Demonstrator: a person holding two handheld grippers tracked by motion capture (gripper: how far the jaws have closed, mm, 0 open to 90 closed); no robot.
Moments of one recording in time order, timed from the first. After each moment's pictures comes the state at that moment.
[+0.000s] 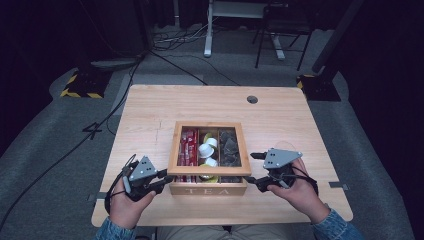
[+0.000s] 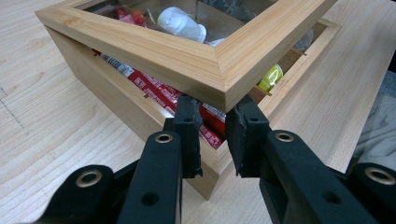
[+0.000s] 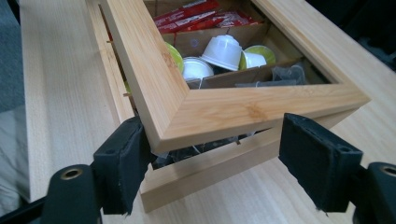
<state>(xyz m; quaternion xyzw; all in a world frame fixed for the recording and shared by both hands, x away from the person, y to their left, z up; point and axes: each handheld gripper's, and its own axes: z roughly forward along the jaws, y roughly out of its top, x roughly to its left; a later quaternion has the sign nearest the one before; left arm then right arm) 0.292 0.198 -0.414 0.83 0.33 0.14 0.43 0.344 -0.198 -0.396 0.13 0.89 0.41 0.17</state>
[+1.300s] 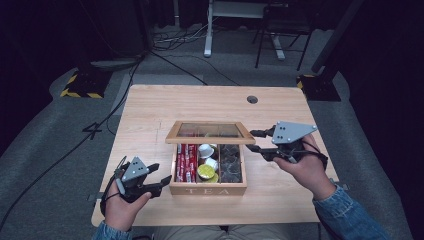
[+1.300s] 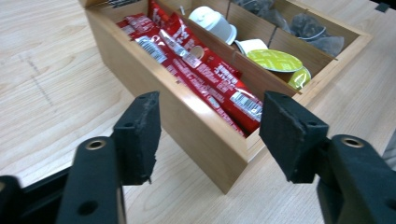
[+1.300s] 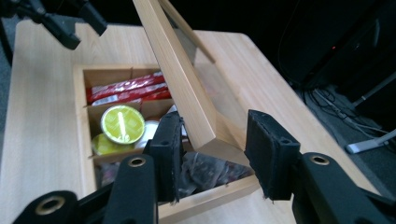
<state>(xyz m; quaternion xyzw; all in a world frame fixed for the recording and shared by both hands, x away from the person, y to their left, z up) 0.288 0.215 -0.424 0.79 0.39 0.16 0.44 0.373 -0.198 -0.316 0.08 0.86 0.45 0.22</state>
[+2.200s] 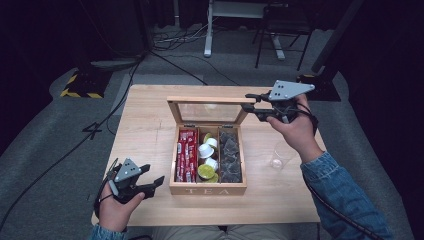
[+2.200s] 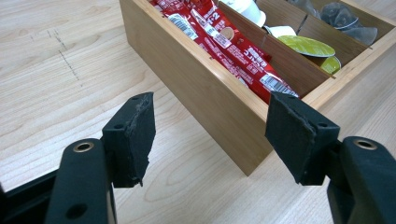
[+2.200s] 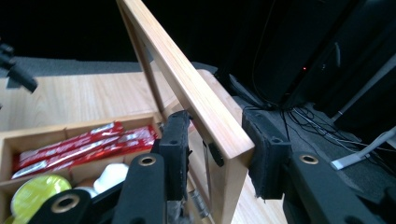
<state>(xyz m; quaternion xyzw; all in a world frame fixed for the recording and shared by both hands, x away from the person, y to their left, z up) 0.290 0.230 -0.433 0.79 0.42 0.16 0.43 0.449 -0.186 -0.279 0.11 0.83 0.50 0.24</state>
